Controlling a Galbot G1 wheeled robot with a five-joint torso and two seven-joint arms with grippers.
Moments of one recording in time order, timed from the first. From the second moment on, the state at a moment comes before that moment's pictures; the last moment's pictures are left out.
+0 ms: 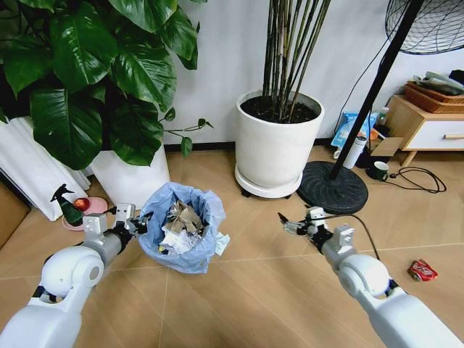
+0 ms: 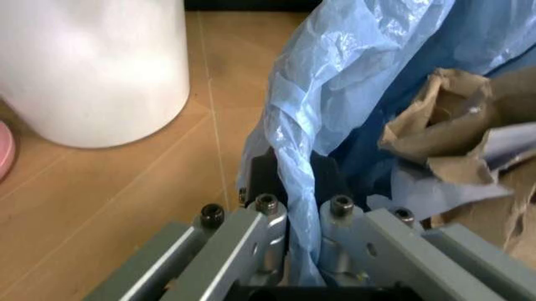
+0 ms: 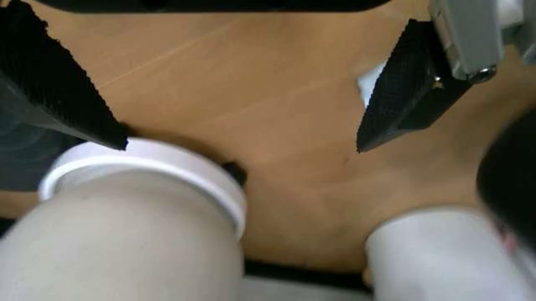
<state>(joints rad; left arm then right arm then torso) 1.20 -1.01 -0.57 -1.98 -0.70 0.69 -0.01 -1.12 0.93 0.21 1.70 0.51 -0.19 -0.12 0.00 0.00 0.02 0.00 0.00</state>
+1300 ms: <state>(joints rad) 1.17 -1.06 -0.58 -1.97 -0.70 0.70 -0.05 -0.60 1.32 -0.34 0.89 0.44 -0.10 -0.29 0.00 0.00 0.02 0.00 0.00</state>
